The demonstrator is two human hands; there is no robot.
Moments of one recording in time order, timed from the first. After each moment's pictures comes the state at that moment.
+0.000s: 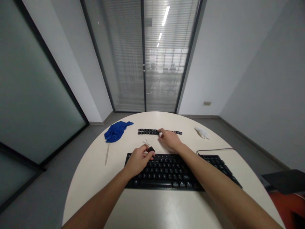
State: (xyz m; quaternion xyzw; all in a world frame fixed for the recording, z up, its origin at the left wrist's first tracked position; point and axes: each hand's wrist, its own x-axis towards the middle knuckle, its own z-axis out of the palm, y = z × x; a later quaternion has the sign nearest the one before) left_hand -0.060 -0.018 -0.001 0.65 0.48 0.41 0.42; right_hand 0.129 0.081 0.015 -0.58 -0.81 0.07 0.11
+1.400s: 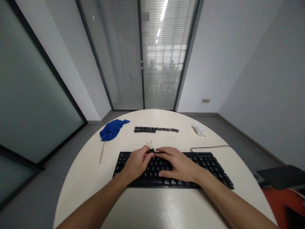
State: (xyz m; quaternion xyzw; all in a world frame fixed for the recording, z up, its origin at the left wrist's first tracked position) left_hand -0.041 -0.034 0.013 0.75 0.49 0.36 0.29; right_hand 0.180 -0.025 0.024 -0.34 -0.91 0.17 0.15
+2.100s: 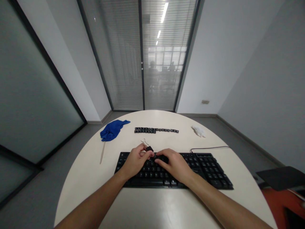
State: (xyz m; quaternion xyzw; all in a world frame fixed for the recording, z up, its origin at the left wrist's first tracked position) left_hand -0.045 -0.028 0.005 0.63 0.44 0.44 0.47; right_hand 0.156 -0.029 0.003 -0.45 -0.82 0.19 0.29
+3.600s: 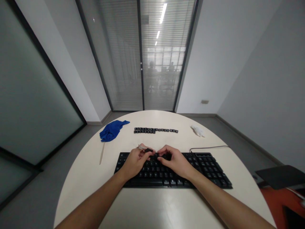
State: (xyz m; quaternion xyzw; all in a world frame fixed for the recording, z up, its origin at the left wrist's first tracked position) left_hand -0.044 -0.031 0.009 0.66 0.42 0.43 0.44; right_hand 0.163 -0.019 0.004 -0.41 -0.75 0.37 0.36
